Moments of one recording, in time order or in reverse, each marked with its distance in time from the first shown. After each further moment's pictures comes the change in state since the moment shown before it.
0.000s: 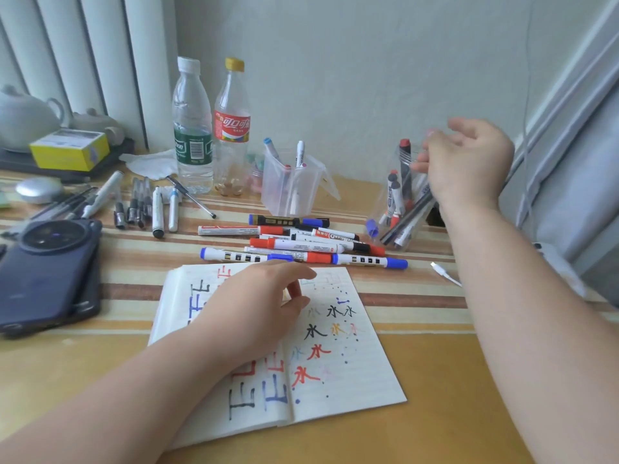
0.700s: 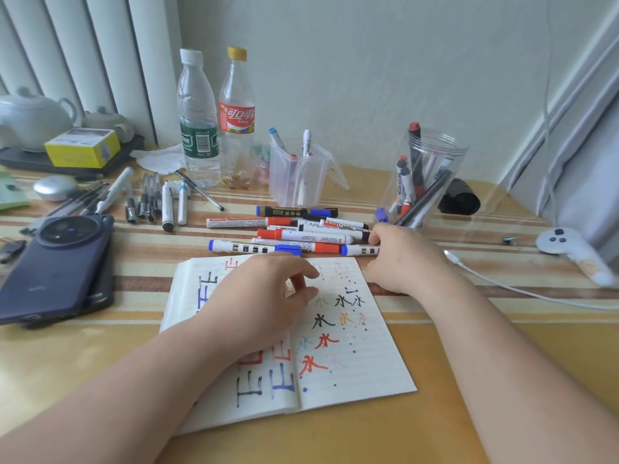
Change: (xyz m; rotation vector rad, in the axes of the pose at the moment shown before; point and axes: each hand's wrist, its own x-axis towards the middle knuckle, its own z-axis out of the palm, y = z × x) left_hand -0.003 0.000 -0.002 -0.006 0.006 -0.015; right_hand -0.091 0.046 -0.009 -1.124 -0.877 -0.017
